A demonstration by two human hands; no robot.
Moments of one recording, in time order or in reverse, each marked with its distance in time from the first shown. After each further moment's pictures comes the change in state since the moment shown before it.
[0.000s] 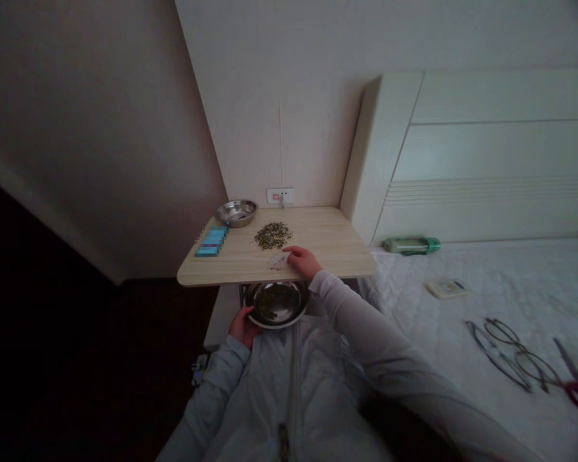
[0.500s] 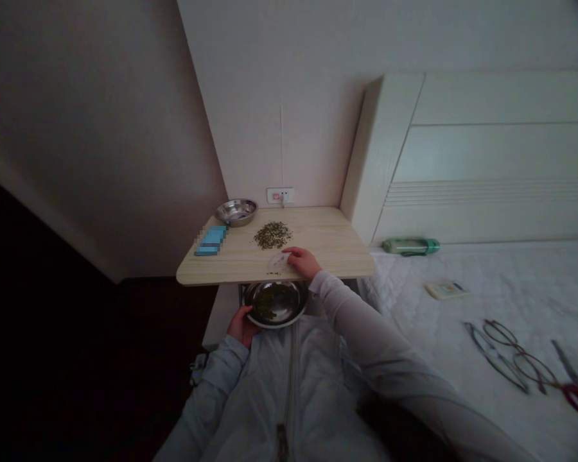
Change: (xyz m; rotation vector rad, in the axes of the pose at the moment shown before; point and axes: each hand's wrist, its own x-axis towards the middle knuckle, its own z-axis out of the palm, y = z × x) left_hand -0.009 0.002 0.008 0.033 0.007 0.015; right_hand 0.000 0.004 0.000 0.051 -0.017 0.032
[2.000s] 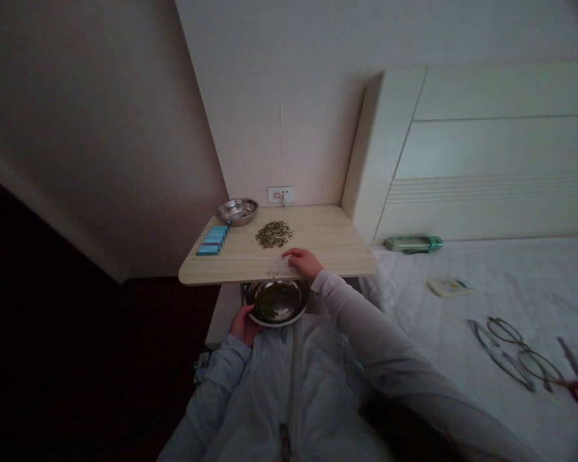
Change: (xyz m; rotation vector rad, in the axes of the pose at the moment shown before) left_hand 0.004 -0.002 -0.004 -0.018 0.000 0.017; right_hand -0.008 -0.014 -0.006 -0.096 -0.080 0.012
